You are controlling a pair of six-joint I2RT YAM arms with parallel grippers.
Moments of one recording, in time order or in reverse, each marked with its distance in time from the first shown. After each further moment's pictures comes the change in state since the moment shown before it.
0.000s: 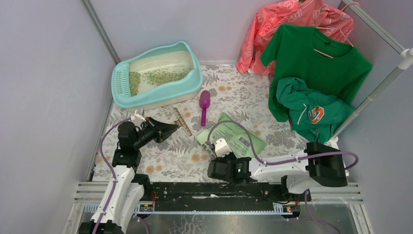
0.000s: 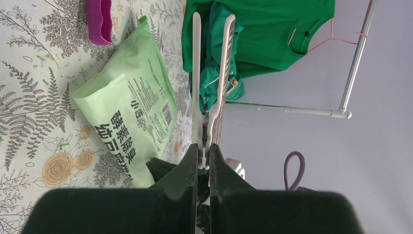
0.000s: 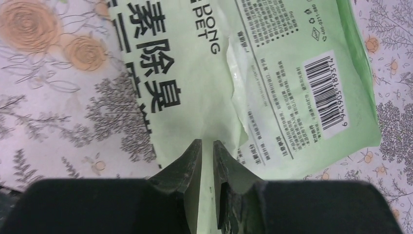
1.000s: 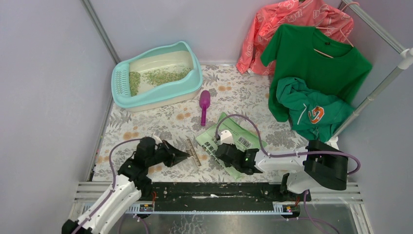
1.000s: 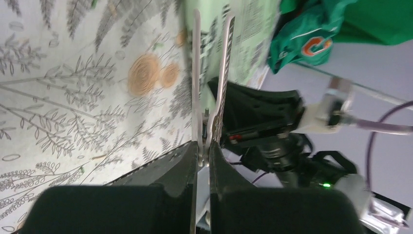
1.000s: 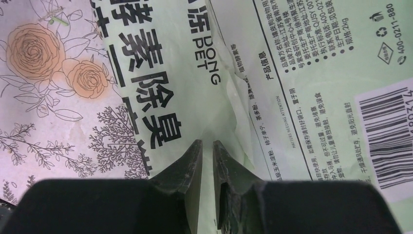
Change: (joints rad) left arm -0.371 -0.192 -0.167 -0.339 -0.250 -0.040; right arm -0.263 -0.041 -0.179 0.388 -0.338 -0.168
